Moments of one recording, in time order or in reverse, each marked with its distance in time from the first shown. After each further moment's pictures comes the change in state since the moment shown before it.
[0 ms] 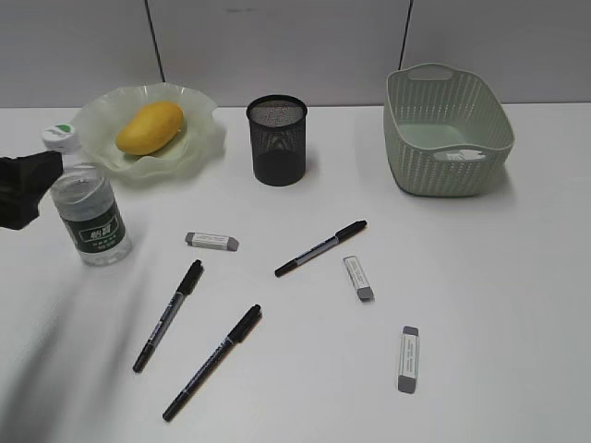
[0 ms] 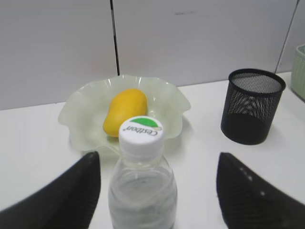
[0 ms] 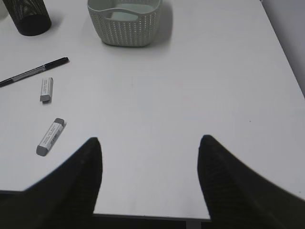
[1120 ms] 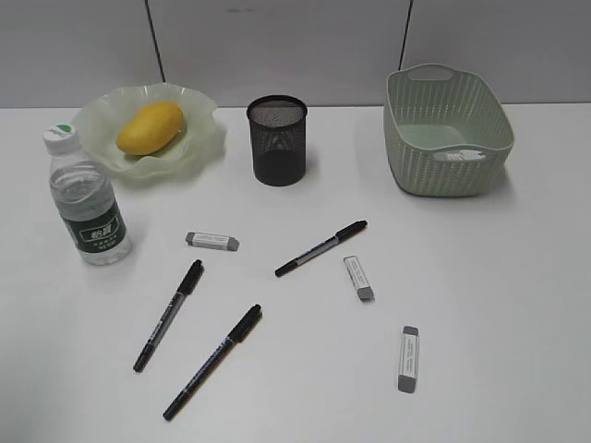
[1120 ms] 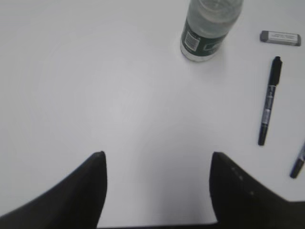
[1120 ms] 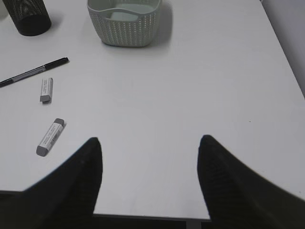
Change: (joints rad) left arm 0.236 -0.445 -0.447 -0.053 1.628 0.061; right arm 0.000 0.000 0.000 0.001 0.000 0.000
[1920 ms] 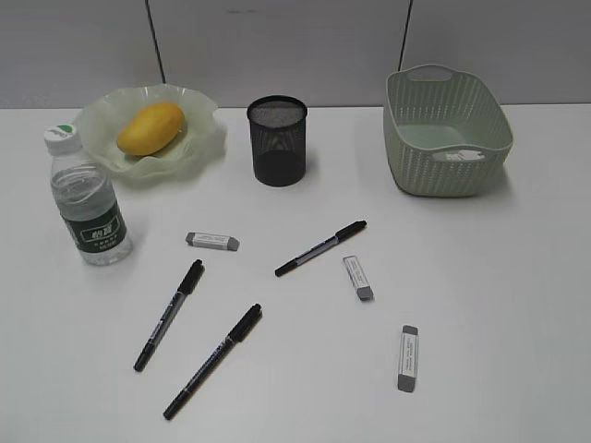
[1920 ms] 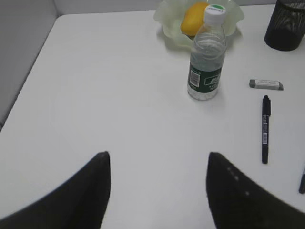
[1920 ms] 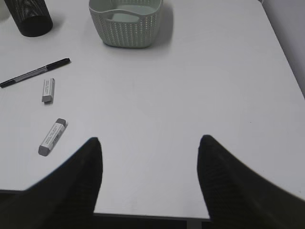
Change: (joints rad) left arm 0.010 -0.863 0.217 0.033 0.153 -0.015; right arm 0.000 0.000 0.000 0.000 -0.001 0.000
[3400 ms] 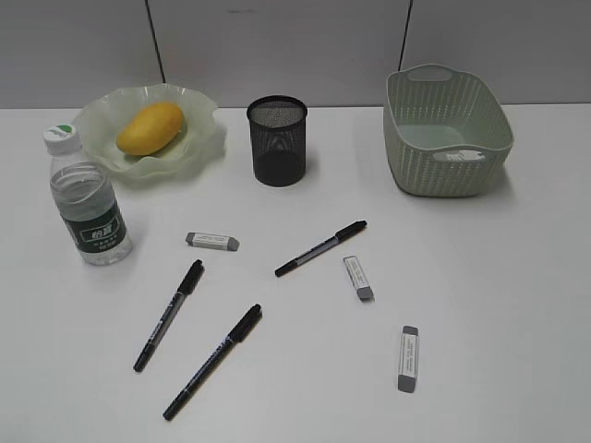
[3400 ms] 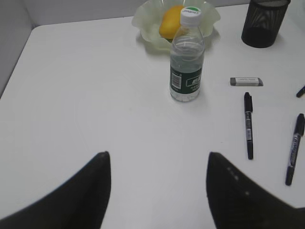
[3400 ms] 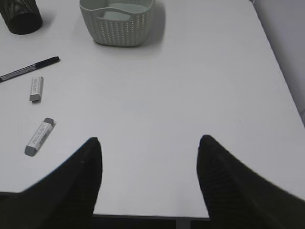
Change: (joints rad) left arm -0.094 -0.002 0.018 0.003 -0.025 0.007; right arm 0.000 0.000 0.000 -0.043 0.000 0.000
